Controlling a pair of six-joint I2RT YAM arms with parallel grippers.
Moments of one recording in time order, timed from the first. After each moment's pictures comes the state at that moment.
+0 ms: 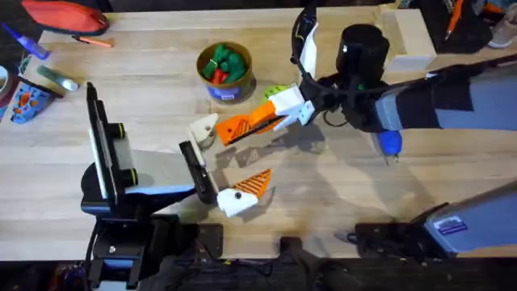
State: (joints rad) left arm -0.02 0.01 0.01 -0.12 1.10 0.07; right arm 0.44 1.73 0.70 0.80 -1.48 1.16
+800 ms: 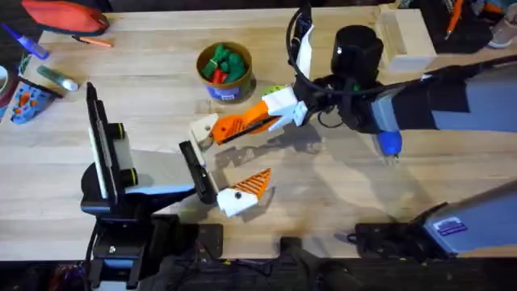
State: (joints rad) left arm -0.02 0.01 0.01 -0.12 1.10 0.07; right arm 0.48 1.74 0.71 0.79 -1.42 1.19
